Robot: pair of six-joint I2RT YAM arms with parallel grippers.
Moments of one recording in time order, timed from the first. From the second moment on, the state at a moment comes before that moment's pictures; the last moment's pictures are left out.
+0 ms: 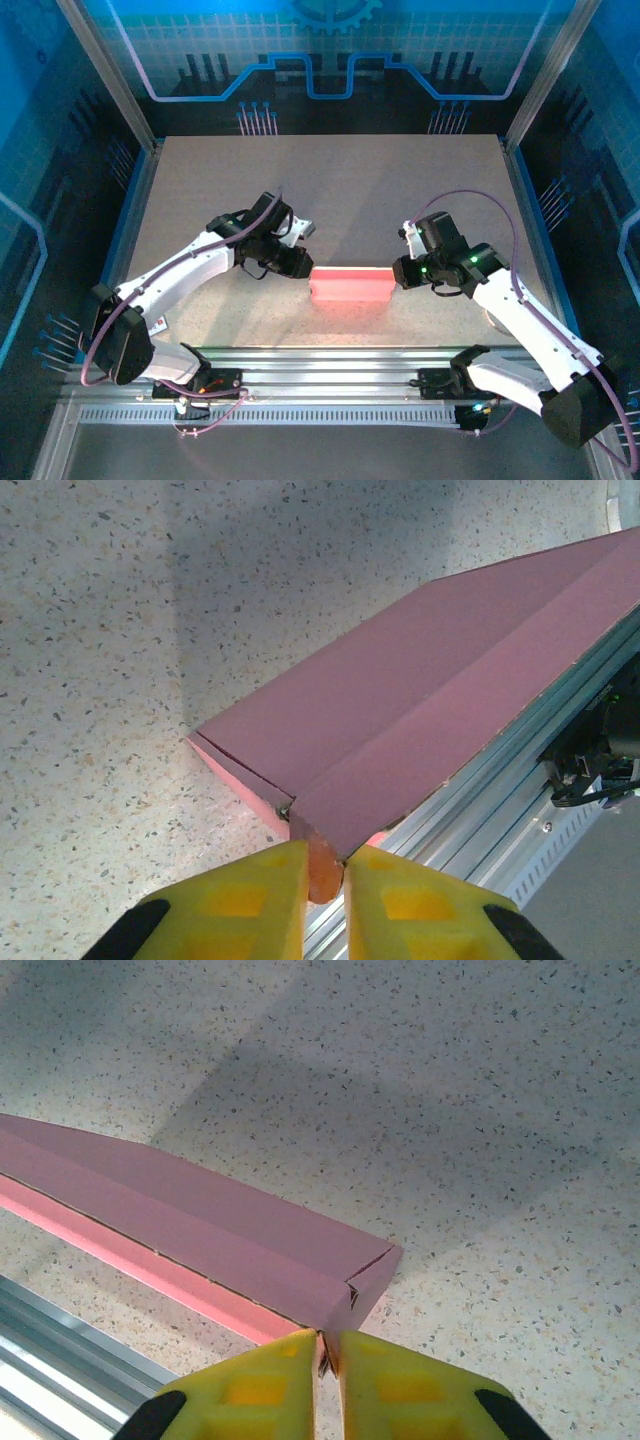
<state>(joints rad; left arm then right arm) -0.56 1.41 1.10 -0.81 0.45 -0.29 0.47 1.03 0.91 -0.90 -0.16 0.27</state>
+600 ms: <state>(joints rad) -0.57 1.41 1.10 -0.79 0.47 -0.39 0.47 1.03 0.91 -0.89 -0.18 0.30</state>
